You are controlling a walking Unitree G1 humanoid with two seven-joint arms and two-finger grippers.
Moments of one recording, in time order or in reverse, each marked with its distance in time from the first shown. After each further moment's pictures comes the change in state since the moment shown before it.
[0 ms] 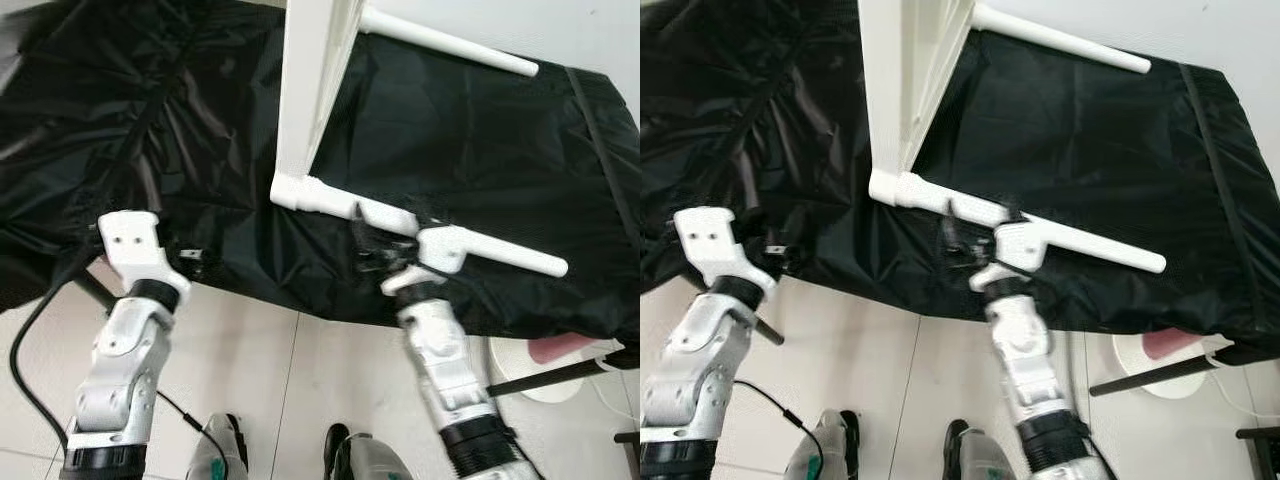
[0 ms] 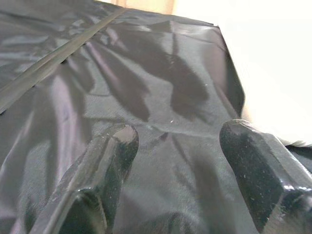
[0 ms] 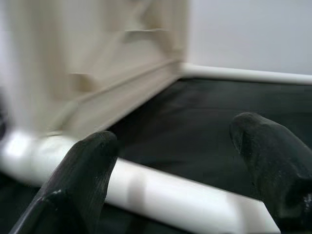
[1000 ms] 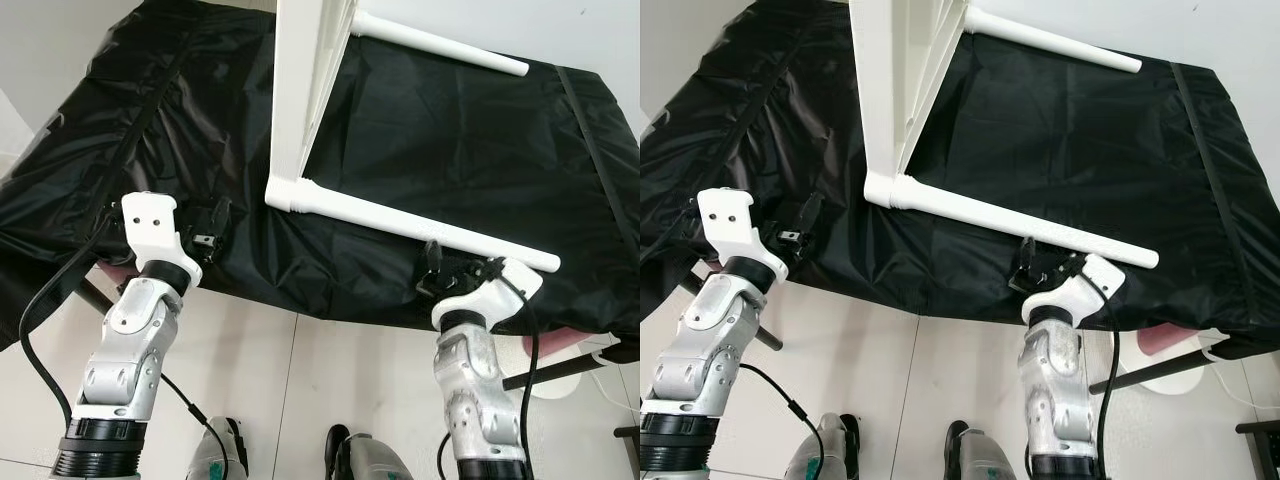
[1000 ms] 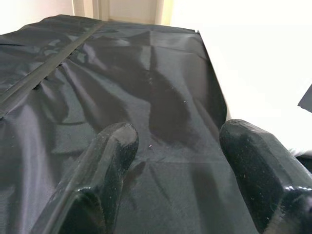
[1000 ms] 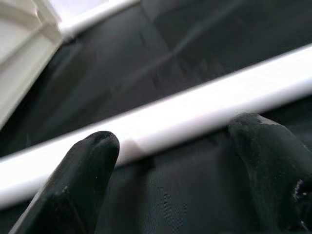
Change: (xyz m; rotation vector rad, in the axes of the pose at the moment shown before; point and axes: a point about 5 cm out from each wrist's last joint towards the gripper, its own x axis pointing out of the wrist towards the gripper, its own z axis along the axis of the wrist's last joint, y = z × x) left arm 0.017 -0.001 0.000 0.042 -0.014 -0.057; right arm -0.022 -0.038 -0.011 0.386 0.279 -0.437
